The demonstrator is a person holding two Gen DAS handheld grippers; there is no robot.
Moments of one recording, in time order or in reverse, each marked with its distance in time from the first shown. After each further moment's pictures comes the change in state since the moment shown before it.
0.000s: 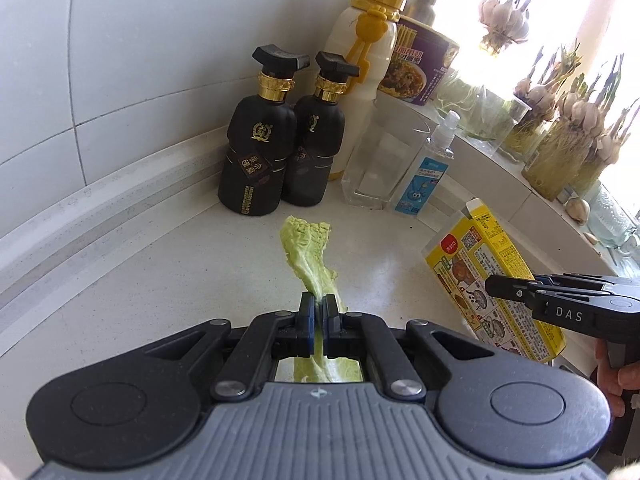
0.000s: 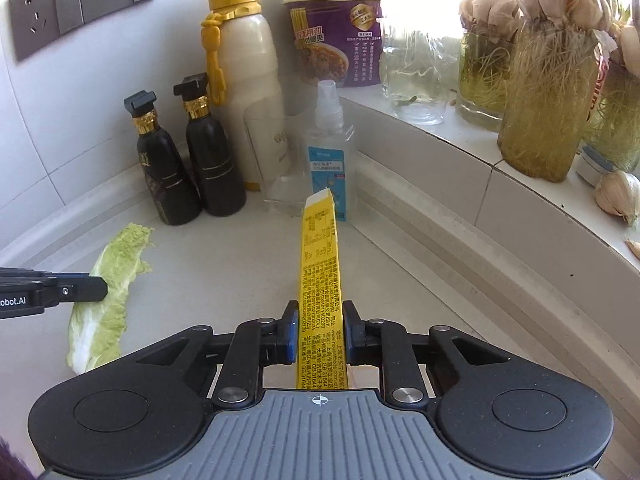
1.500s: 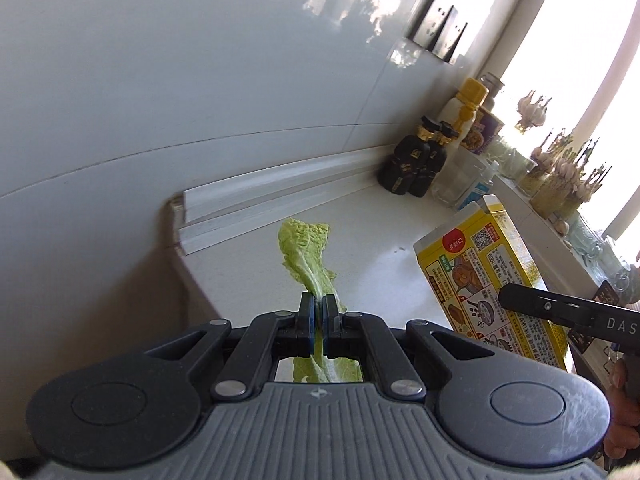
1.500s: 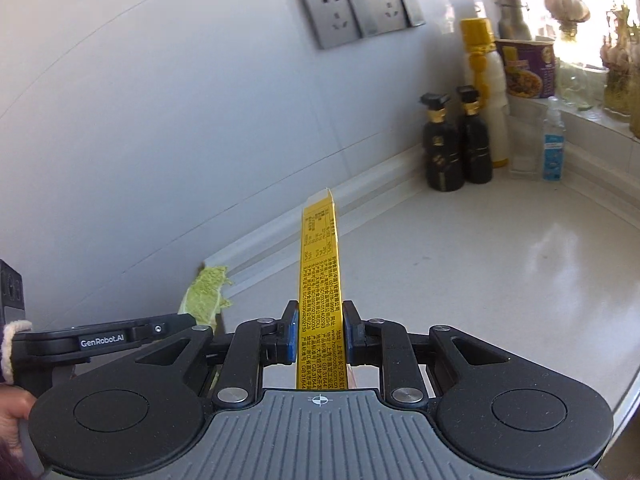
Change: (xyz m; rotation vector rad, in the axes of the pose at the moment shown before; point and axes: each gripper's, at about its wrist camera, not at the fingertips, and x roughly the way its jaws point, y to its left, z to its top) left arm -0.220 0.141 -0.112 -0.187 -0.081 0.074; right arm -0.155 0.224 -0.070 0.047 -0.034 0.326
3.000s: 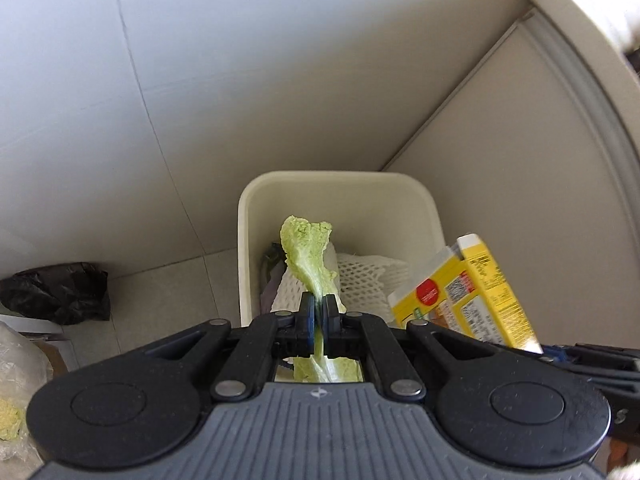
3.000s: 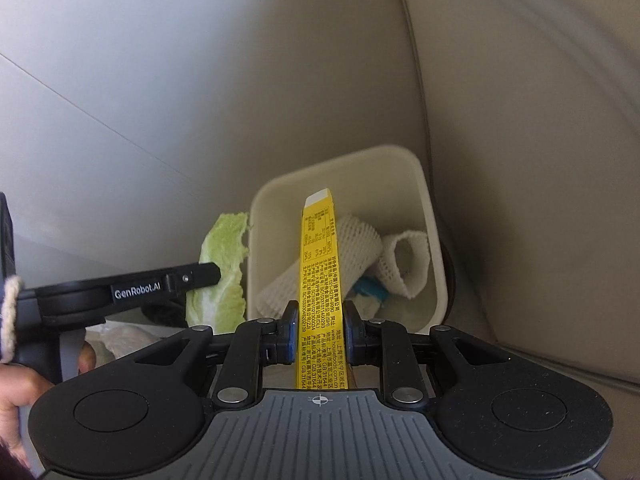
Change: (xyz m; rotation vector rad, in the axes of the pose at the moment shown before) left arm 0.047 0.203 -0.197 -0.304 0.366 0.315; right arm 0.220 0.122 -0.249 -0.037 0.617 0.056
